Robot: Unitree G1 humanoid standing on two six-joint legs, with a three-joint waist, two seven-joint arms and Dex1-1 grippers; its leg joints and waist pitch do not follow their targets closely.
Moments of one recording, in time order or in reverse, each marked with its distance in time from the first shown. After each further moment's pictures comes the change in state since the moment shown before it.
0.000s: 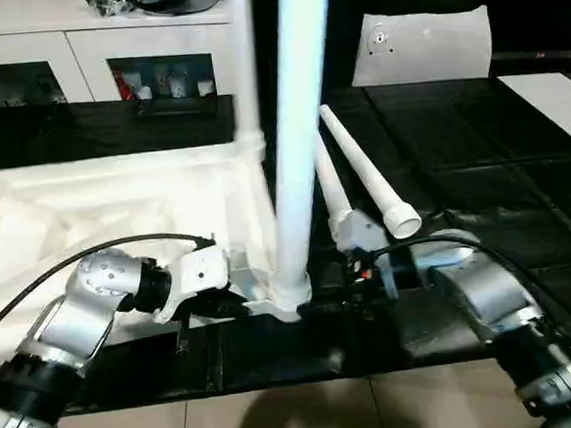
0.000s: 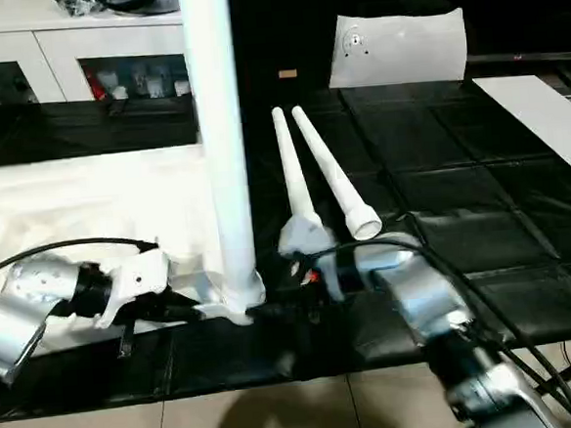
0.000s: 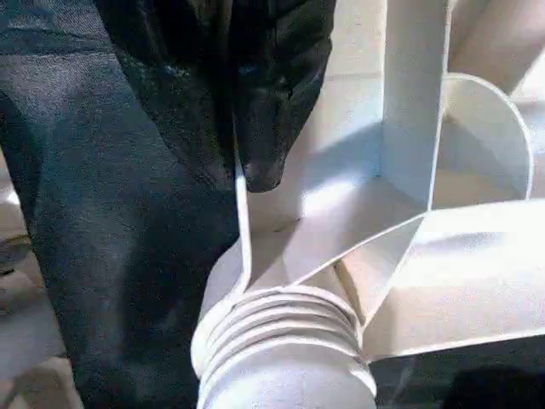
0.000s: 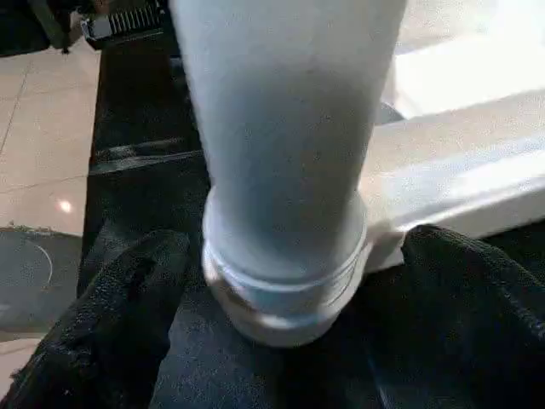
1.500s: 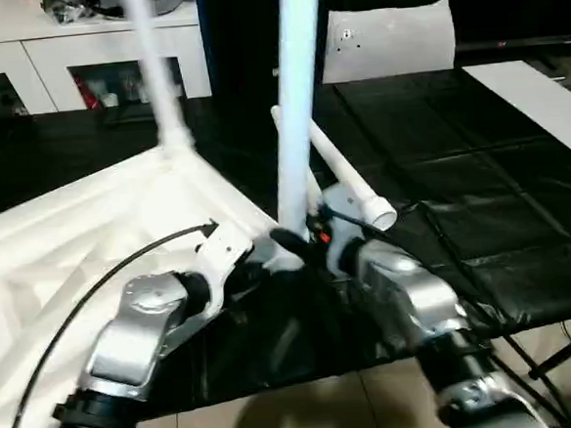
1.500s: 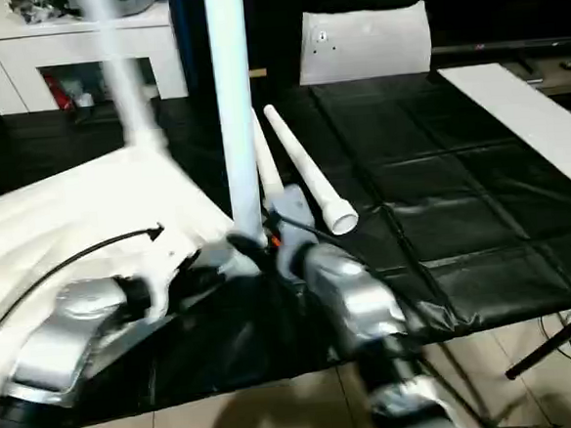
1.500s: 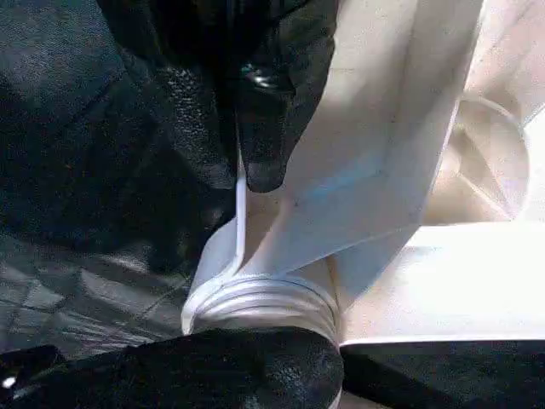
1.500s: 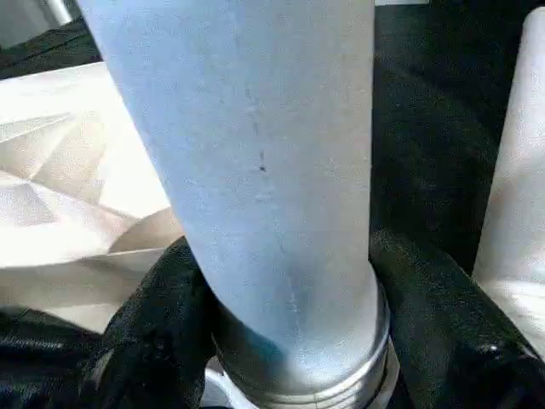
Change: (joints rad) left arm 0.148 -0.338 0.171 -0.249 0.044 0.502 0.588; right arm 0.013 0.415 -0.230 0.096 -0.019 0.093 -0.715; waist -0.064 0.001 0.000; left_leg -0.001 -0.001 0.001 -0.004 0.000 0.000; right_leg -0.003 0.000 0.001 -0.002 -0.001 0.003
